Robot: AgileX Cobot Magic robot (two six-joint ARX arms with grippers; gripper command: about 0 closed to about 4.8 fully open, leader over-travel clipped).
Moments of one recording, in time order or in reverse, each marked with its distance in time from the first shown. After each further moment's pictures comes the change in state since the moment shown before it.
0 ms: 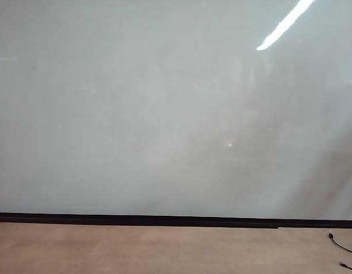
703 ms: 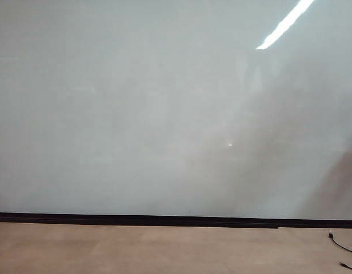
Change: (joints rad) left arm 0.000 0.000 0.000 0.000 0.000 0.000; right arm 0.002 0.197 0.192 0.013 -0.133 0.097
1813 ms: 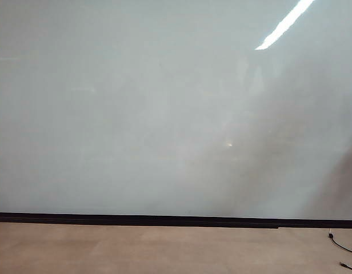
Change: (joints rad) left arm 0.000 0.000 0.000 0.000 0.000 0.000; right arm 0.003 0.036 0.048 0.001 -0.015 0.037
